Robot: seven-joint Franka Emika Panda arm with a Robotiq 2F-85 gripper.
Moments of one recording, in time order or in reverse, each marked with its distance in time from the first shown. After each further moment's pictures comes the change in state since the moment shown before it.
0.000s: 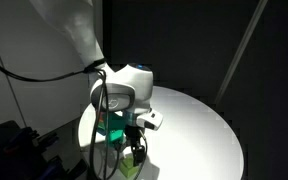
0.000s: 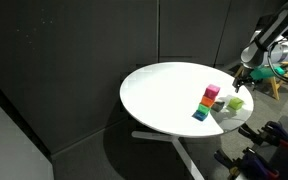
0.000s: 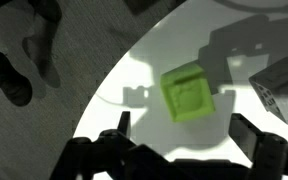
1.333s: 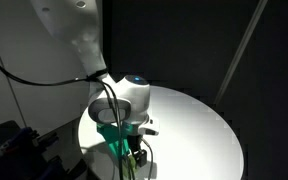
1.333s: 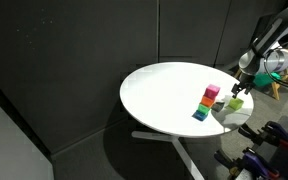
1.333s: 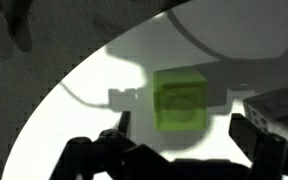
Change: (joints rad) arm -0.162 0.082 0.164 0.001 0.060 0.124 -0.343
